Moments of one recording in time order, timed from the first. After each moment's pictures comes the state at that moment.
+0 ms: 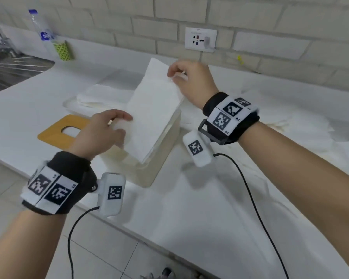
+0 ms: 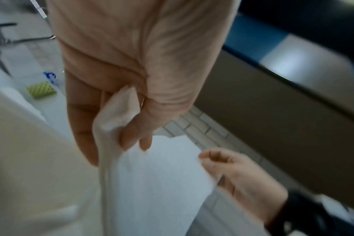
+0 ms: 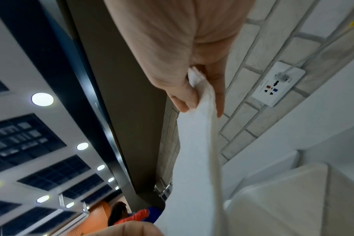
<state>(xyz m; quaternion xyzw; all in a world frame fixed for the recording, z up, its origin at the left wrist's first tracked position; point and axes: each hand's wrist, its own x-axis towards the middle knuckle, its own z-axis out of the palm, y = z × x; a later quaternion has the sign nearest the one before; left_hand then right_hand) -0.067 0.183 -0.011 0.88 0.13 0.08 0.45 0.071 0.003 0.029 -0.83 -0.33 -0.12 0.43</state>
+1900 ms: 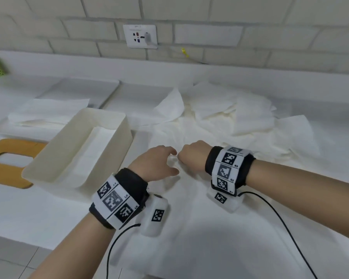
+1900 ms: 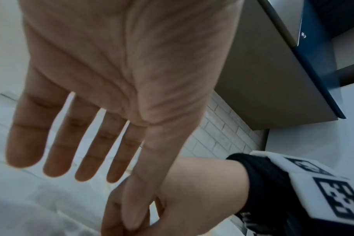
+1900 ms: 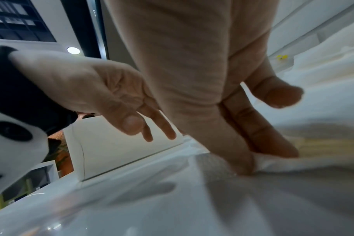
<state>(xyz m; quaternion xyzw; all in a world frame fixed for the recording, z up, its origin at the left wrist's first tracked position) -0.013 0.005 -0.058 0.95 -0.08 -0.19 0.22 0.027 -0.125 -0.070 -0.91 -0.33 0.18 -0.19</state>
